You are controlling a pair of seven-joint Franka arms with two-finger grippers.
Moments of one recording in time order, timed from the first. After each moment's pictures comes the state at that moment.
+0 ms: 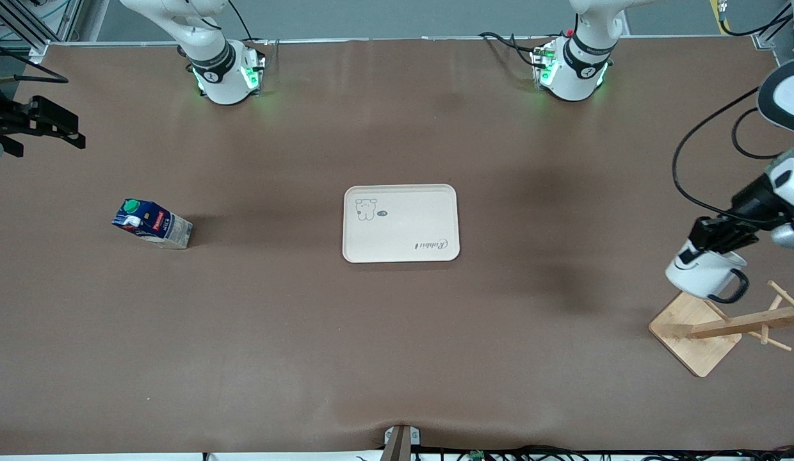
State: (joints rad) left arm 0.24 0.03 -0.19 -1.97 -0.43 2.27 0.20; right arm -0.09 0.06 0.11 -1.35 -0.01 1.31 -0.12
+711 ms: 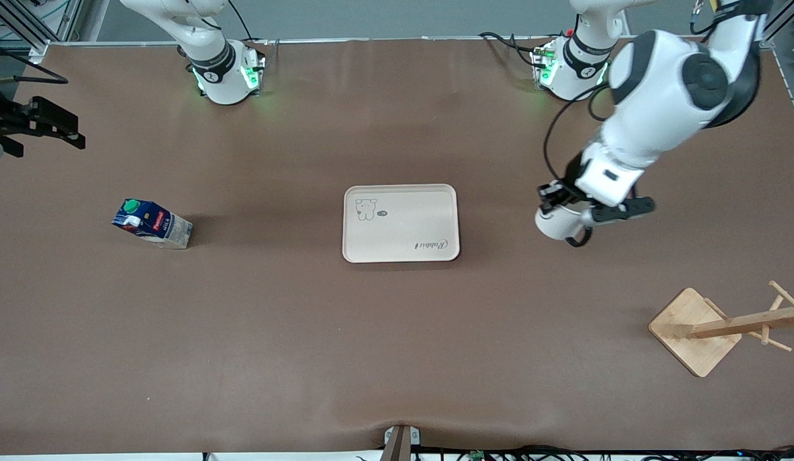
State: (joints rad) left arm 0.22 0.05 -0.63 -1.98 -0.17 2.11 -0.59; right arm -0.09 0.06 0.11 -1.35 -0.01 1.31 -0.12
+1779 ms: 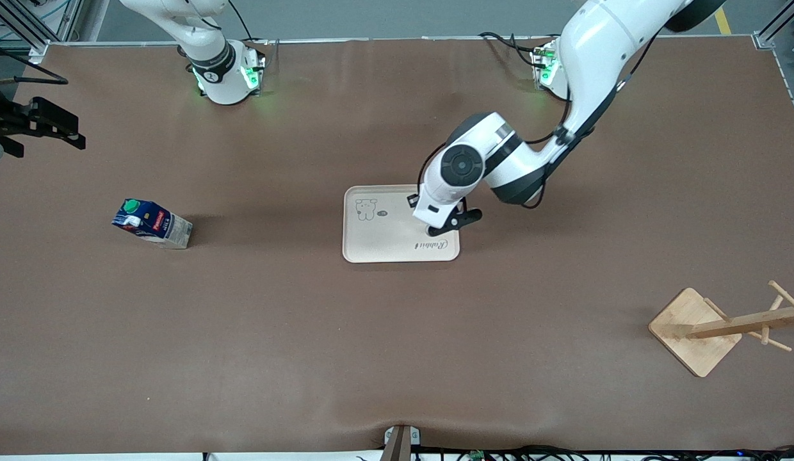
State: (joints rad) left arm -0.16 0.68 -0.68 -1.70 0.17 2.12 -1.23; right arm -0.10 0.06 0.11 -1.35 -0.01 1.31 -0.12
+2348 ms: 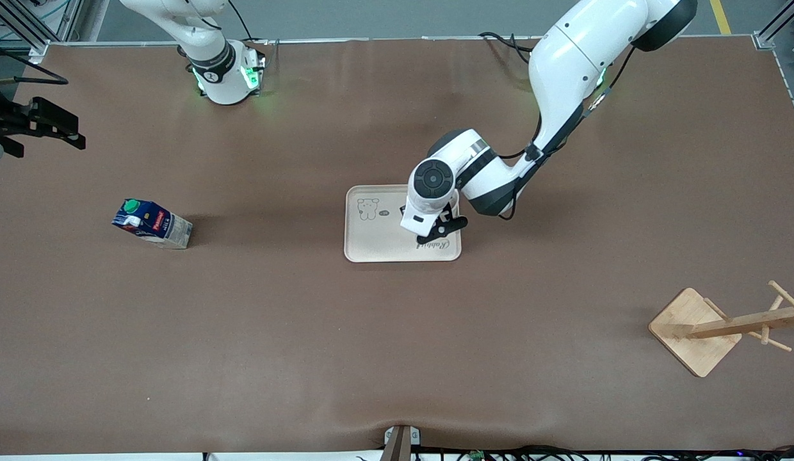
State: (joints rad) left arm -0.33 0.74 -0.51 -1.64 0.19 2.12 -1.26; right arm -0.10 0.06 0.11 -1.35 -0.01 1.31 -0.12
